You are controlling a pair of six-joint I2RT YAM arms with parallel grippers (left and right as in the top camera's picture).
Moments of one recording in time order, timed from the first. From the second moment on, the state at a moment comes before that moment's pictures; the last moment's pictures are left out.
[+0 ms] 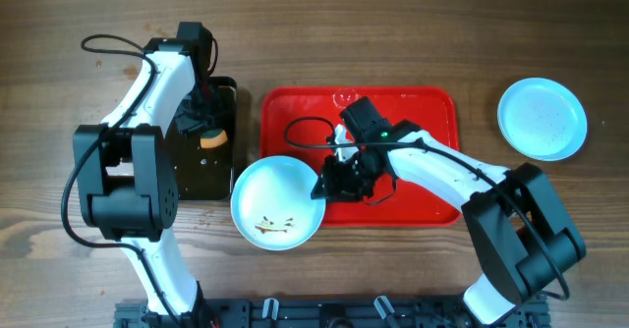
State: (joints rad) left arm -0.06 2.05 1.51 -1.08 -0.08 -0.56; right arm 0.57 1.80 0.99 -0.58 -0.69 0.59
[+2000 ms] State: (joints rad) left arm 0.02 1.99 1.30 -0.80 0.03 -0.29; right arm 0.04 1.85 0.95 -0.57 -0.59 0.46
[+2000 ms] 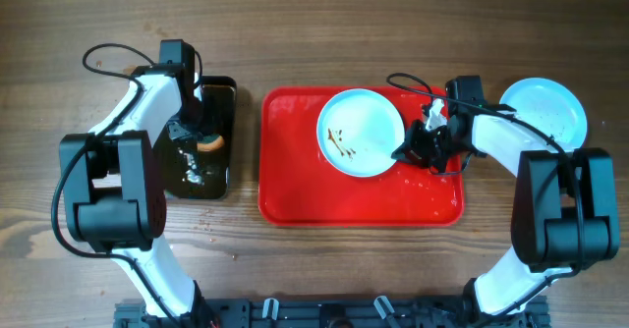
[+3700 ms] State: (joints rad) left arm -0.74 2.18 1.47 -0.45 0.38 -0.61; right arm 0.22 1.84 1.16 -0.76 0.02 0.34
